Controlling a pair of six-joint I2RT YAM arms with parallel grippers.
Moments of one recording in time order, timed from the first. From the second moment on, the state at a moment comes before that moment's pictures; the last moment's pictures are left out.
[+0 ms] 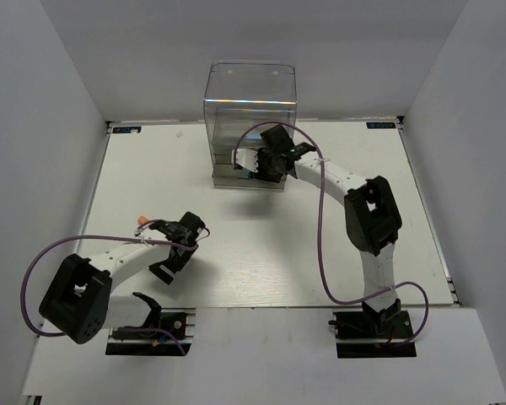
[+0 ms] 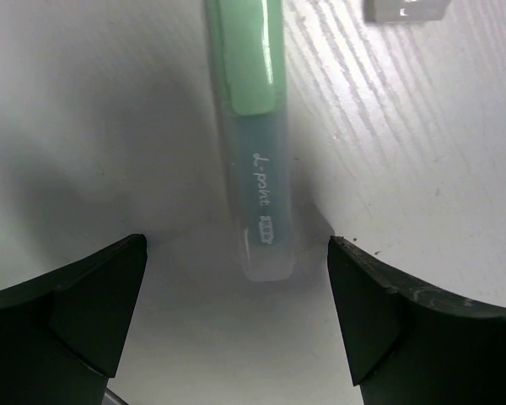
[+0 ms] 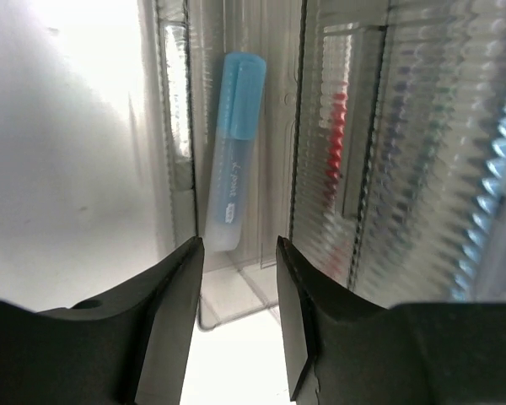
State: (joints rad) left arm -0.56 1.25 0.60 -0.87 -0.46 -1.53; right arm 0.62 2.07 1.70 -0.52 -0.15 -1.02
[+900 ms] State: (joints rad) left arm -0.36 1.35 0.66 -0.76 -0.48 -1.39; right arm 0.57 1.85 1.53 -0.53 -0.29 -0.86
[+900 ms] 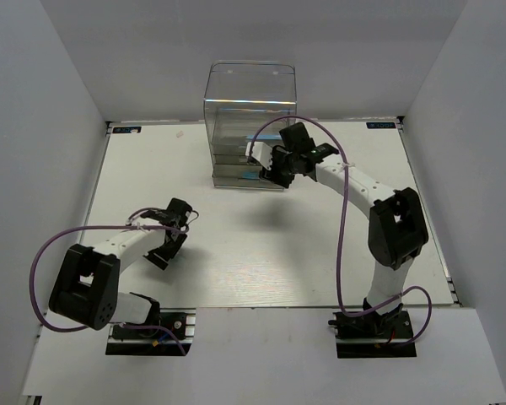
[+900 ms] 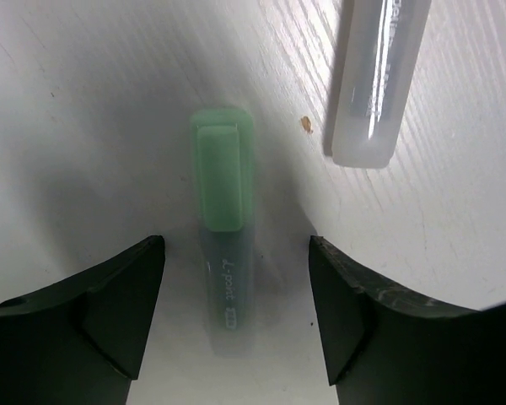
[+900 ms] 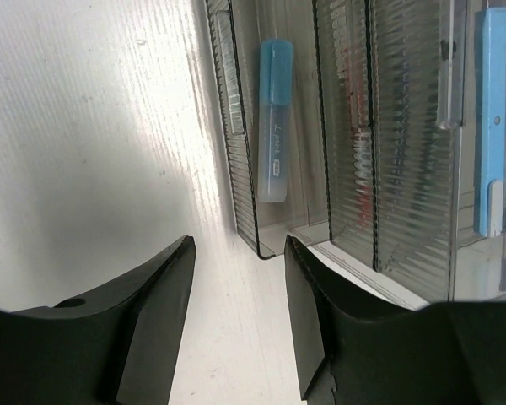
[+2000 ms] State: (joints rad) left arm -0.35 1.33 0.86 -0.31 -0.07 -1.20; right arm 0.49 1.66 1.31 -0.46 -0.49 -0.75
